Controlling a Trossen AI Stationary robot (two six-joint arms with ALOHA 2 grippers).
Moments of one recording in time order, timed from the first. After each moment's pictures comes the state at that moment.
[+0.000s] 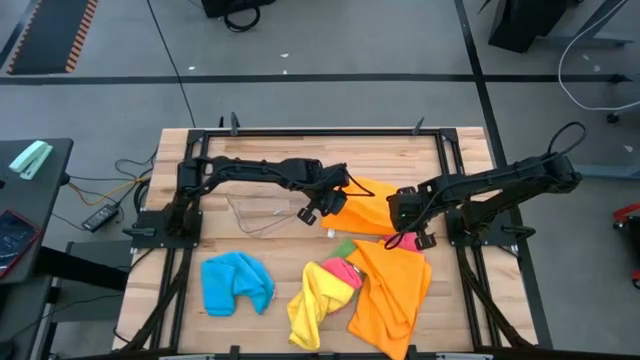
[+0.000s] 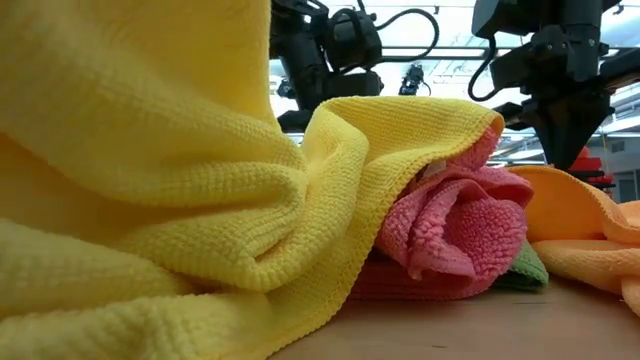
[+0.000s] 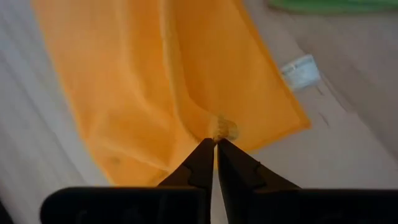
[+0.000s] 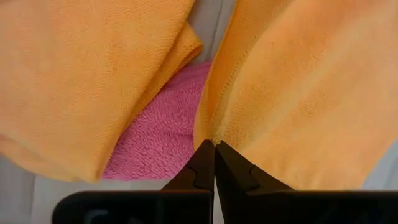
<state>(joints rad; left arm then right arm) 0.14 2.06 1.64 -0.73 0.01 0.84 0.09 1.19 0.79 -0.98 -0.02 -0.12</state>
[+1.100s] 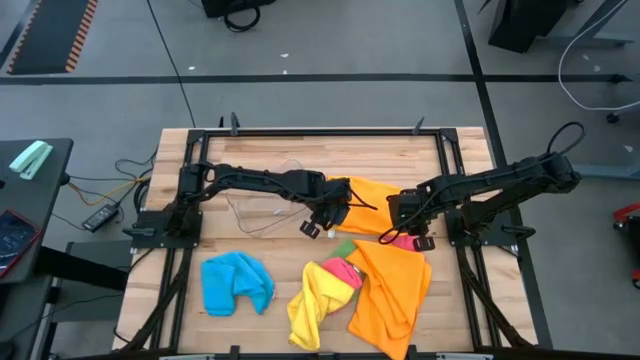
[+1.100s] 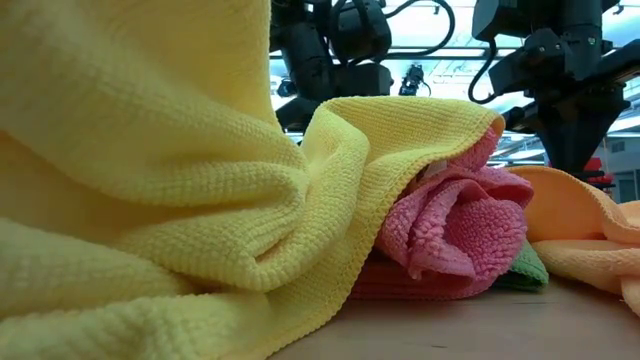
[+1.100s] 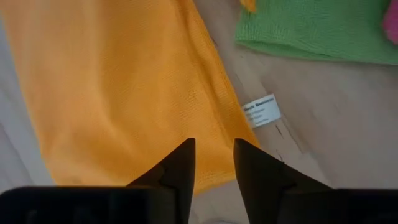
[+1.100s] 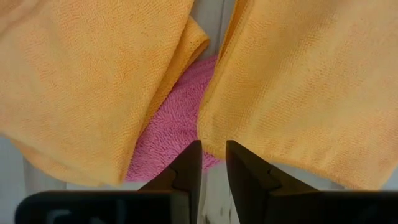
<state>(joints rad) 0.06 2.07 1.64 -0.72 0.00 0.66 0.09 1.20 0.79 -0.99 -0.06 0.00</state>
